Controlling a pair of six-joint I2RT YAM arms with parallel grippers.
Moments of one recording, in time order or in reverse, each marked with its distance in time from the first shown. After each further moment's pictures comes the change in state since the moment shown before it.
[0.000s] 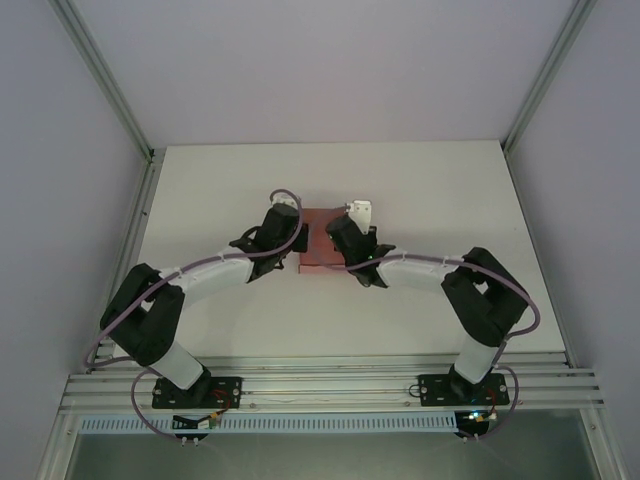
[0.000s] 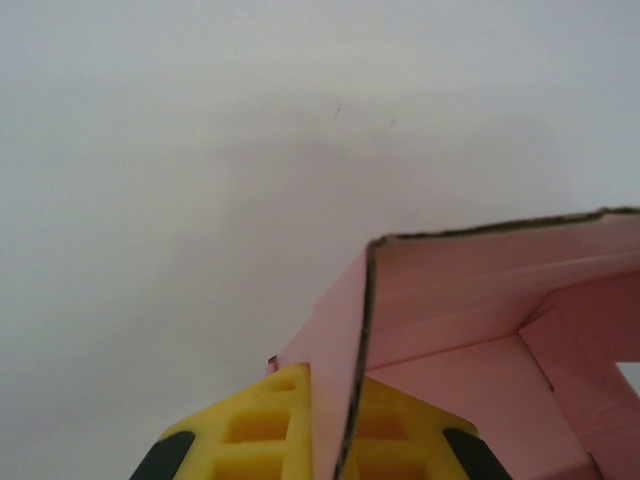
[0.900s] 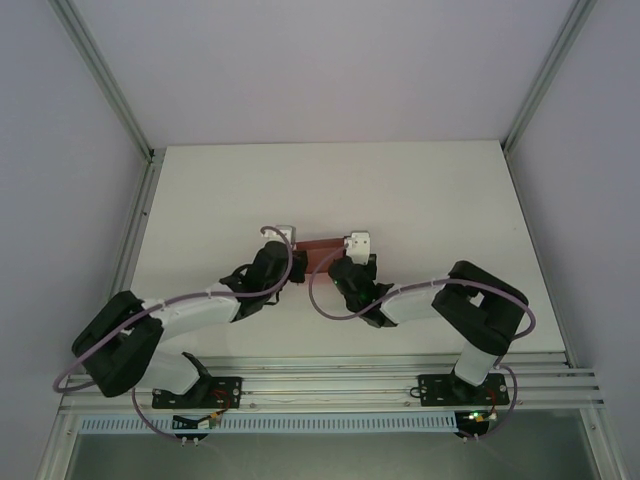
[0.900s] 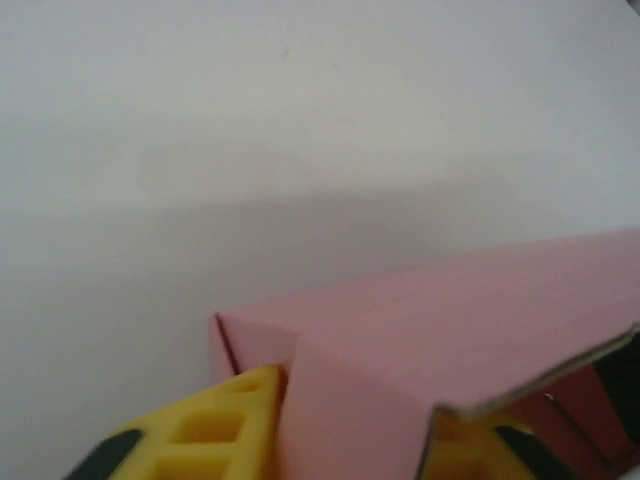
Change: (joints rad) left arm -0.117 -0.218 -0.313 0.175 -0.014 -0.124; right arm 0.158 -0.013 -0.294 0.458 0.182 -0.120
